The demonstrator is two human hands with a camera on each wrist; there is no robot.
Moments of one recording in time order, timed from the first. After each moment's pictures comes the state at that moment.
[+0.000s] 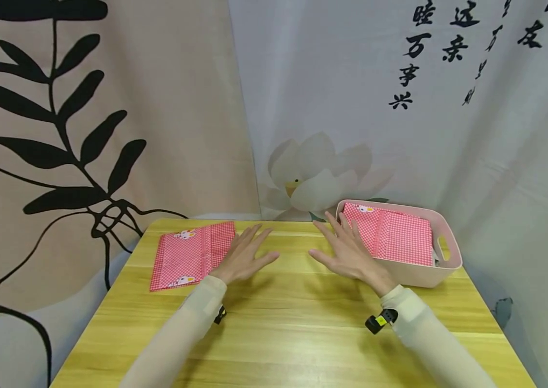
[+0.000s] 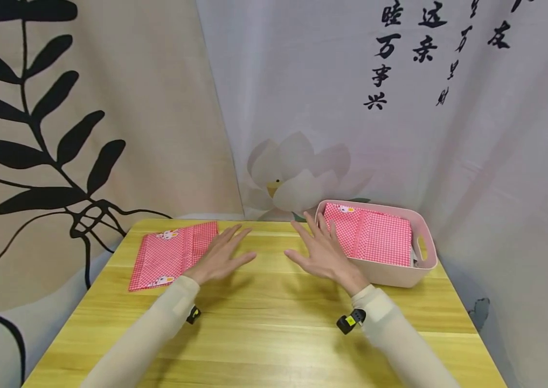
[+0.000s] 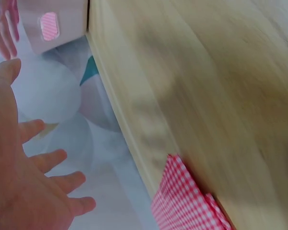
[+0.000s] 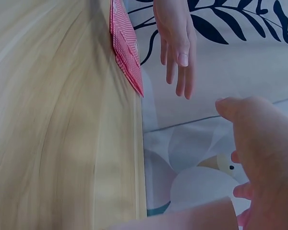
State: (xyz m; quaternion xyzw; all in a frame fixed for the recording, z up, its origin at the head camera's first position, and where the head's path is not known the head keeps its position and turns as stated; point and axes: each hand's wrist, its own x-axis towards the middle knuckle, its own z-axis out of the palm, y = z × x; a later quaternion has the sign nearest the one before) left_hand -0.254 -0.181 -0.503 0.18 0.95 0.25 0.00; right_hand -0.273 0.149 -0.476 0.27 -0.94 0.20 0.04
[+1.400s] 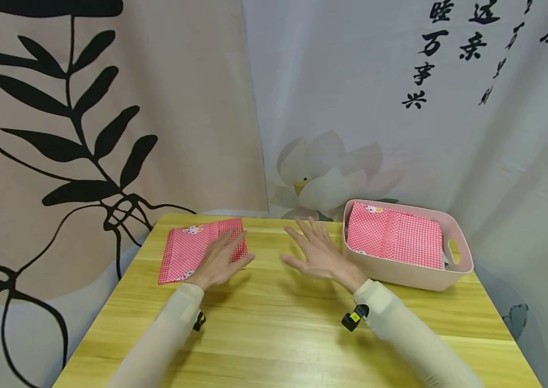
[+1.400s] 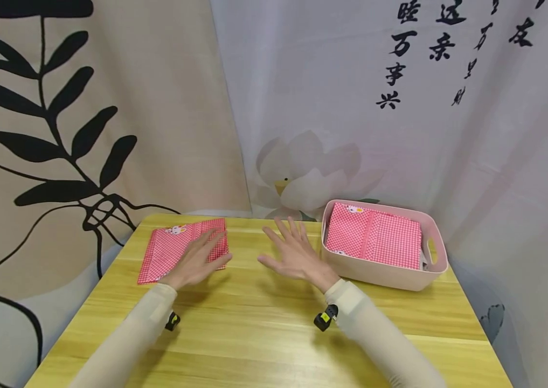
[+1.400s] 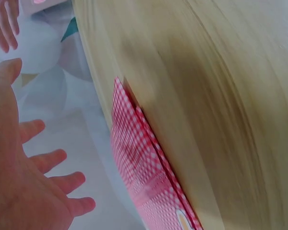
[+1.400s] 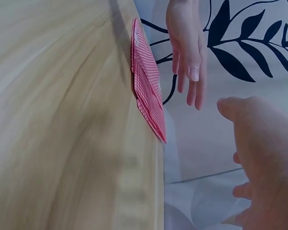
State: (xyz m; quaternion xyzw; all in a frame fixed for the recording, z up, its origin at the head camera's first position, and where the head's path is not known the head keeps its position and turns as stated) left_hand -0.227 -0.250 -0.513 0.10 0.97 0.24 0.00; right_hand -0.274 0.073 -0.488 0.34 -0.92 0.18 0.00
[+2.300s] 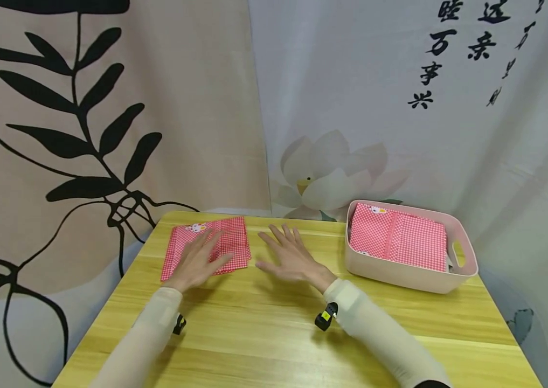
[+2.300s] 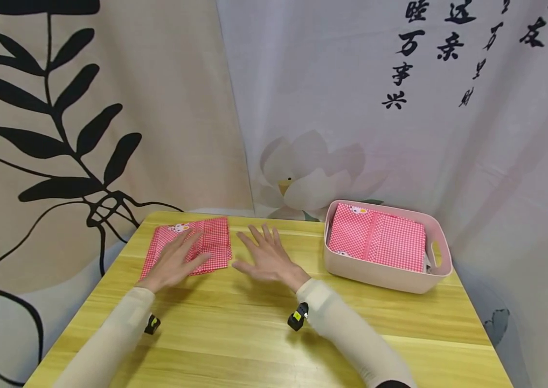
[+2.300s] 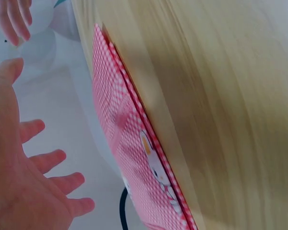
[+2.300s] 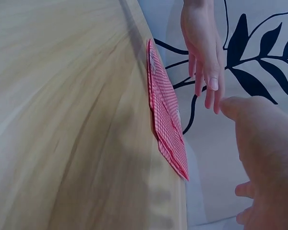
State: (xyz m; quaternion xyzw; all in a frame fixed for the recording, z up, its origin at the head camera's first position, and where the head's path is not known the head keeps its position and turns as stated) left_hand -0.208 -0.304 -0.514 0.05 0.97 0.23 -0.02; right_hand -0.272 0.005 -0.511 0.38 -0.90 0.20 -0.02
